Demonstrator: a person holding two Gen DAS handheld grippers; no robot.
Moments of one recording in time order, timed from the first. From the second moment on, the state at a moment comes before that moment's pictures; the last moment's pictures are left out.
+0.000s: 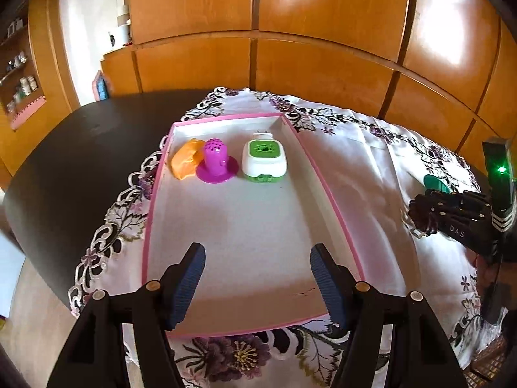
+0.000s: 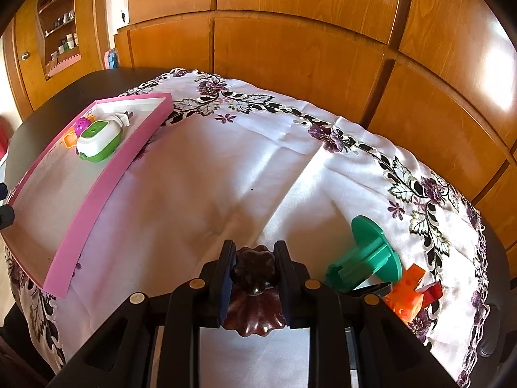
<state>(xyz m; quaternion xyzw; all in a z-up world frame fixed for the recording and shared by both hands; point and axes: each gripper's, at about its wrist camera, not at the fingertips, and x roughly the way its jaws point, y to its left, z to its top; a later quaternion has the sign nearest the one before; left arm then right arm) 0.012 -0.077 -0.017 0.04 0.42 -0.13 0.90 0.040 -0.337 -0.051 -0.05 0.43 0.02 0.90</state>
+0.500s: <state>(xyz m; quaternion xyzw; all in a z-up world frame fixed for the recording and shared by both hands) 0.013 -0.037 -0.012 0.00 0.42 -0.10 0.90 0.039 -0.332 -0.054 -0.05 0.42 0.00 0.91</state>
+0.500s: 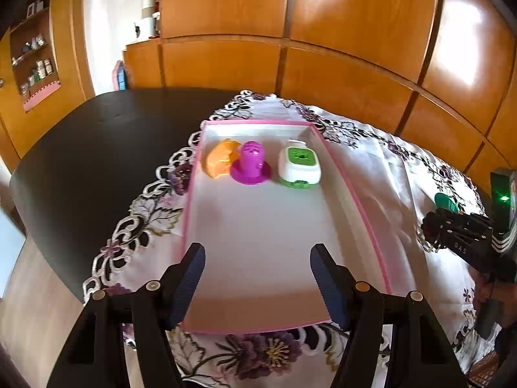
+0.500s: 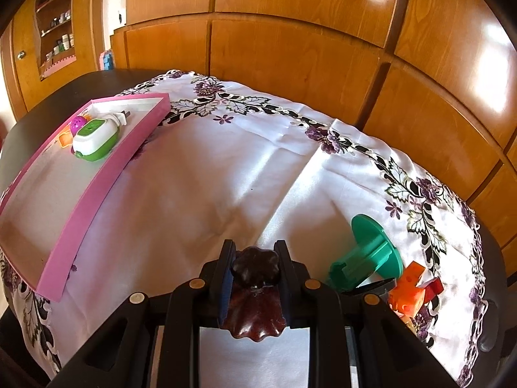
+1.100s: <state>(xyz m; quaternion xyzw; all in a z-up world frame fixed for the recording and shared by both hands) 0.009 -0.001 -0.002 -0.02 0.39 -0.07 0.92 0.040 -0.324 -0.041 -0.03 0.44 -0.02 0.90</state>
